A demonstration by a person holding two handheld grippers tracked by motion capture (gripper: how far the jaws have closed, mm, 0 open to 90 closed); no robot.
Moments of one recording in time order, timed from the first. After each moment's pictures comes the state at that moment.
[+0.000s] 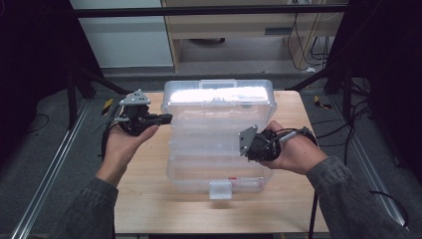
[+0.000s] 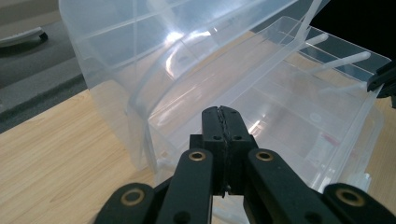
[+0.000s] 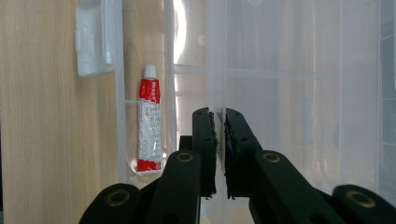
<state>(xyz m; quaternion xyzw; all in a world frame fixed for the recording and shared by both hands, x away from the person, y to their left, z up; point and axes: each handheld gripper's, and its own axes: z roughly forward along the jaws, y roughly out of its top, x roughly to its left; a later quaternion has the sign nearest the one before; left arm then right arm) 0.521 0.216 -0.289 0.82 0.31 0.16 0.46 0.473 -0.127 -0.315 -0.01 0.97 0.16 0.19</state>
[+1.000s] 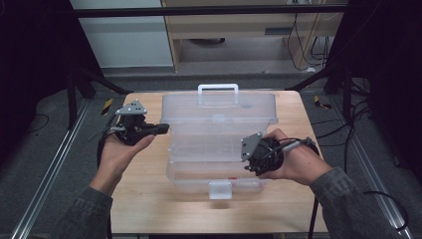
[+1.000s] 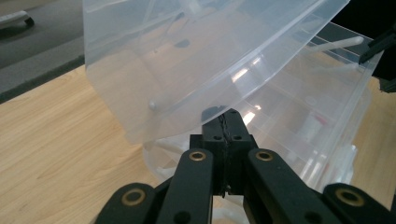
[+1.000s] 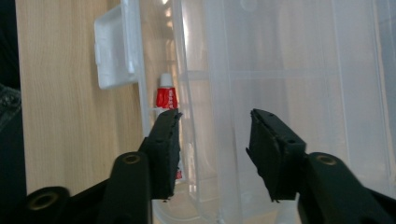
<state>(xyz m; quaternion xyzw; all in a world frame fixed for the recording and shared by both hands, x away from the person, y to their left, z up) 0.504 0.226 -0.306 0.83 0.31 0.14 0.45 0.456 -0.133 -0.325 0.03 0.96 0.19 0.18</state>
